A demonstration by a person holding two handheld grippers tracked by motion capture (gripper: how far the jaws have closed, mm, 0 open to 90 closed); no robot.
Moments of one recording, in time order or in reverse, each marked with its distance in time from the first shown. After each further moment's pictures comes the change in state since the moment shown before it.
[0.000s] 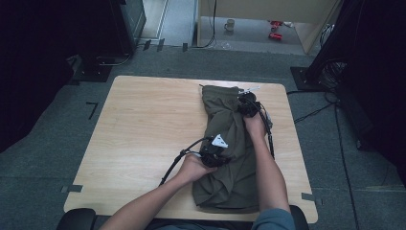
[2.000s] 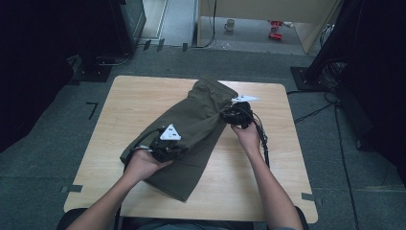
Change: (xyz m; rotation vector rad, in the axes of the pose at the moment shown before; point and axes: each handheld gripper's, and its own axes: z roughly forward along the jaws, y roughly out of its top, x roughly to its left) left arm 0.020 -0.030 -0.149 -0.024 0.175 0.028; right arm 0.059 -0.019 -0.059 -0.233 0.213 -0.004
